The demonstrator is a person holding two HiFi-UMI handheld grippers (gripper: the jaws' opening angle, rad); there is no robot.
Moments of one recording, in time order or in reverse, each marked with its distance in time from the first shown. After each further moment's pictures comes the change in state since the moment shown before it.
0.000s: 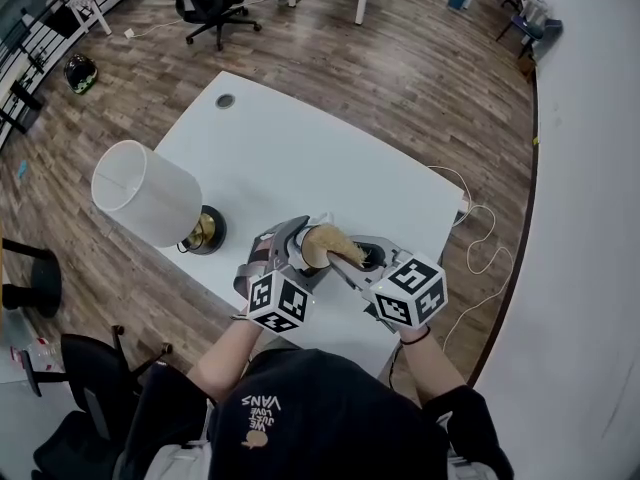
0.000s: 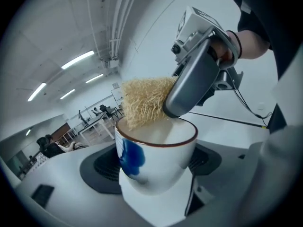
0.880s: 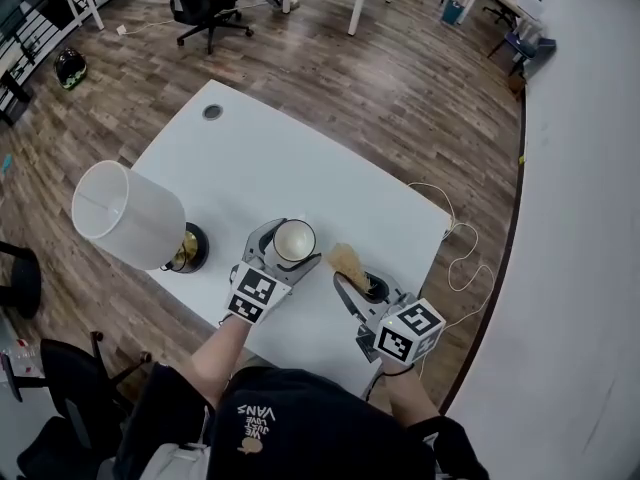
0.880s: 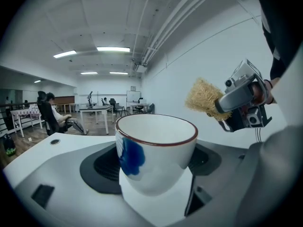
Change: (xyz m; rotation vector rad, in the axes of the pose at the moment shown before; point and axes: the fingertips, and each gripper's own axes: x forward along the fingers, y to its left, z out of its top) left arm 0.038 0.049 -0.025 -0.448 -0.213 -0.006; right arm -0.022 -0.037 -0.012 0.184 -0.243 -0.126
